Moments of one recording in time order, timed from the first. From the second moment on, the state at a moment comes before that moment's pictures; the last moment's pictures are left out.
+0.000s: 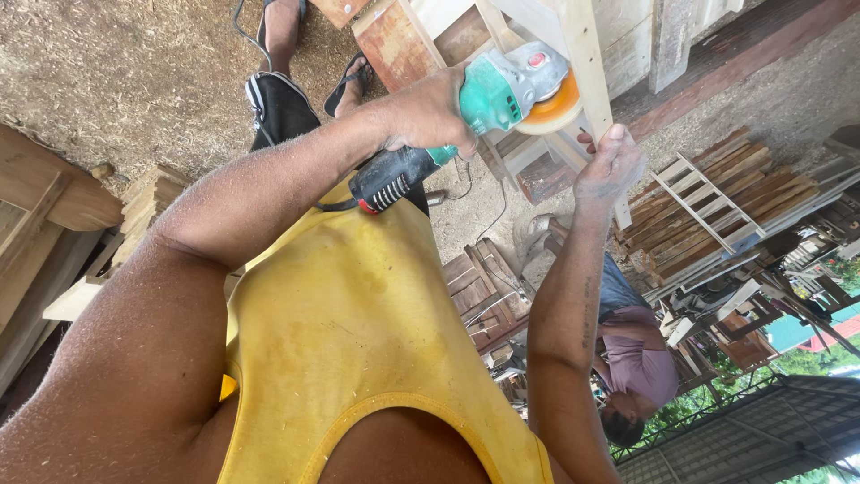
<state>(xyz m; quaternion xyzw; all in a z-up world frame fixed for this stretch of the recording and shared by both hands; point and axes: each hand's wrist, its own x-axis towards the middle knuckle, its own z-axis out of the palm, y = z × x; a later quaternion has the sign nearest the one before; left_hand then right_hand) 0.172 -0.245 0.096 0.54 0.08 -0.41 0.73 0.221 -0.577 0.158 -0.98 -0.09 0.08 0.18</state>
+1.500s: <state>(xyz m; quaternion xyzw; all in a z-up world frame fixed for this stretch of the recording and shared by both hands) 0.041 -0.052 0.111 0.47 0.35 -0.07 0.81 0.334 -0.634 0.259 -0.72 0.37 -0.01 0.59</state>
